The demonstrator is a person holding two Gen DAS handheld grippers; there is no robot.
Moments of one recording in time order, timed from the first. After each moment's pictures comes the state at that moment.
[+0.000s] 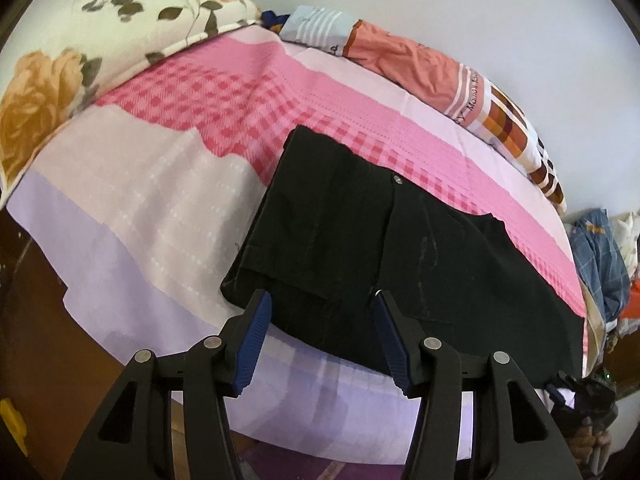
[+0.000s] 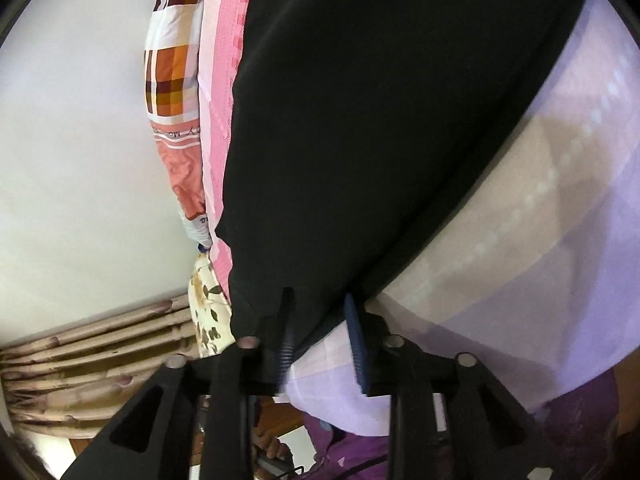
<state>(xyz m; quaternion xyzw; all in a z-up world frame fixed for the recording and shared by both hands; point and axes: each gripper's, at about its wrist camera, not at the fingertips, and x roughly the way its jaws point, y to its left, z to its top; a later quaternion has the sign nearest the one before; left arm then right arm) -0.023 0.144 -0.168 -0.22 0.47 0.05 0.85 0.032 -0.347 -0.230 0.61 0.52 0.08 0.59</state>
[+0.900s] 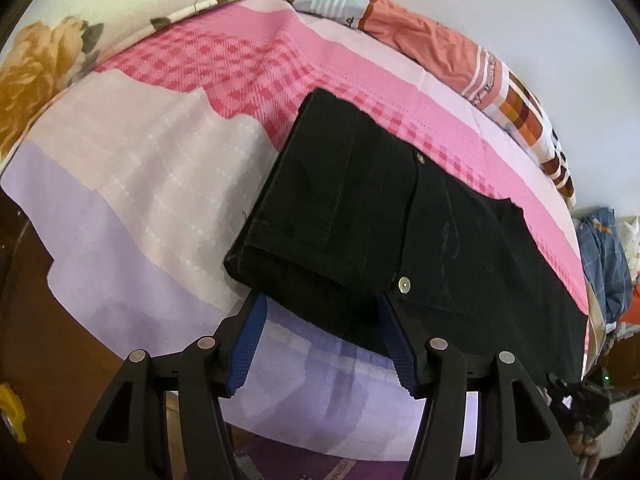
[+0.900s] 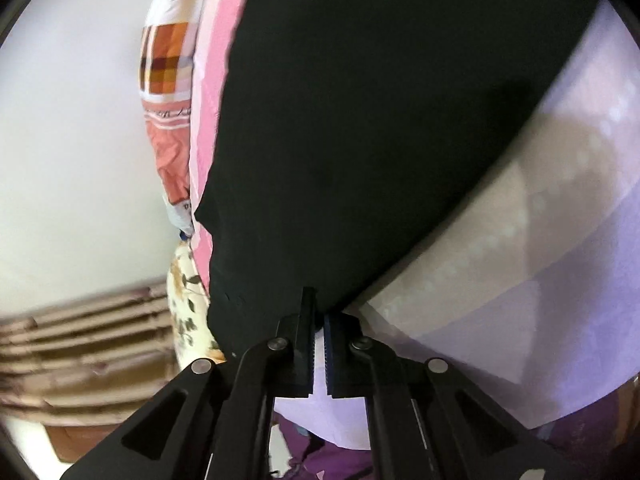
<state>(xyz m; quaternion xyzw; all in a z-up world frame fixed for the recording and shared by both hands) -0.021 0.147 -0.191 -0.23 0.51 0.05 0.83 0.035 -0.331 -0.239 0.58 0.54 0.09 0.60</state>
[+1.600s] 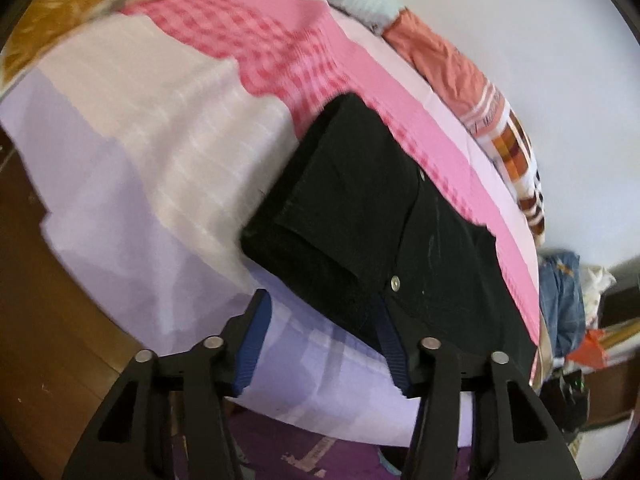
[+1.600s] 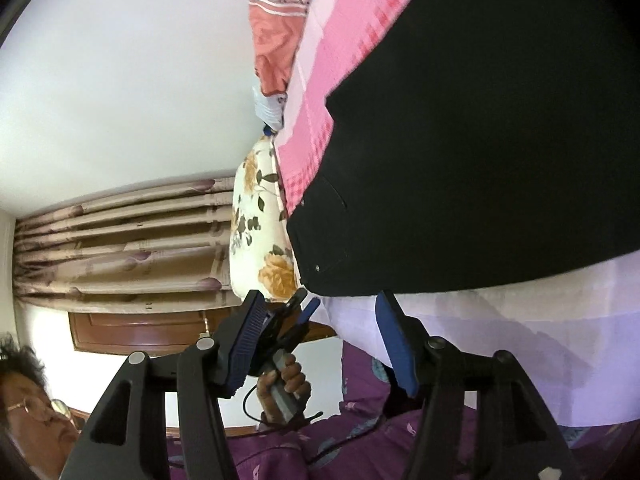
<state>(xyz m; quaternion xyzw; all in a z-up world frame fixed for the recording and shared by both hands) -0.034 0.177 -0.196 -0.34 0.50 0.03 0.79 0.072 -0.248 -0.182 0.53 0.55 0.31 0.56</state>
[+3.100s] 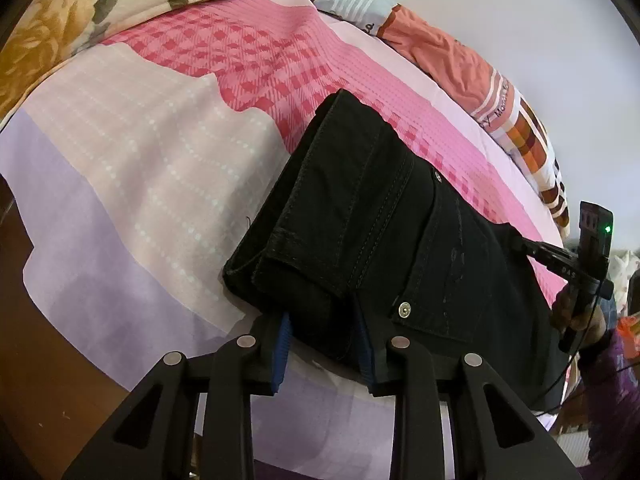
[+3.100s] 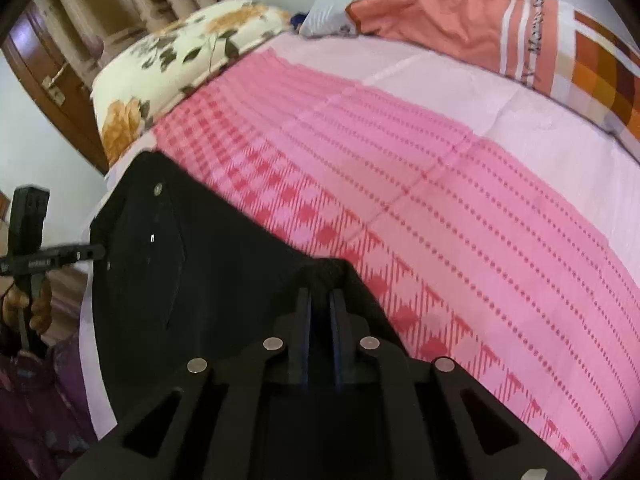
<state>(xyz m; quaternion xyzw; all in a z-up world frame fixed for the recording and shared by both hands) -0.010 0.163 -0.206 -0.28 0.49 0.06 0.82 0.286 -0.100 -0.168 -0.08 0.51 0.43 0.74</state>
